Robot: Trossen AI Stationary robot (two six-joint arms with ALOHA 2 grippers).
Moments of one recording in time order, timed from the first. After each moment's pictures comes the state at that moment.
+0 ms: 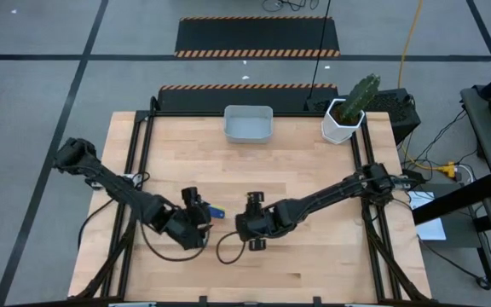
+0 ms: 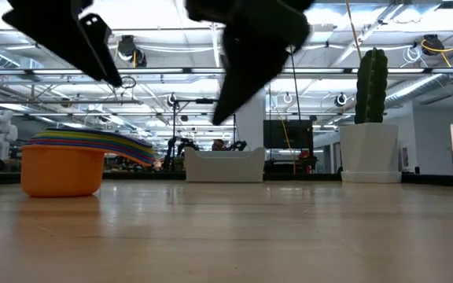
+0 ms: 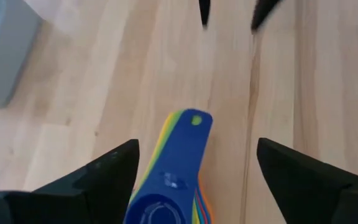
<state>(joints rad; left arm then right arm) -0.55 1.46 1.02 -0.68 -0.52 -0.52 0.32 2.00 1.56 -0.67 0.30 0.18</state>
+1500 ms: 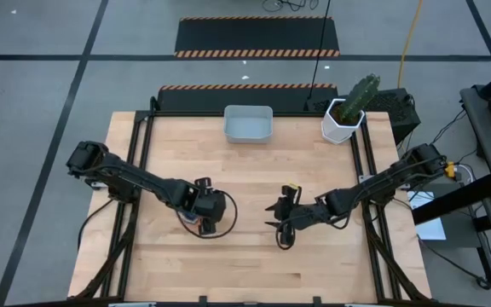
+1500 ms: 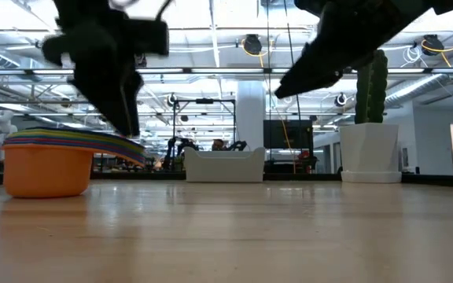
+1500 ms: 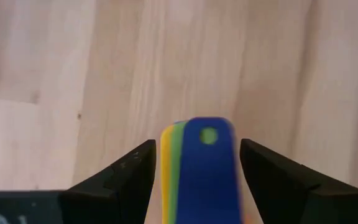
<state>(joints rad) -0.29 1.60 1.05 -0.68 -0.23 -0.35 0.38 1.49 0.80 0.02 0.35 0.30</state>
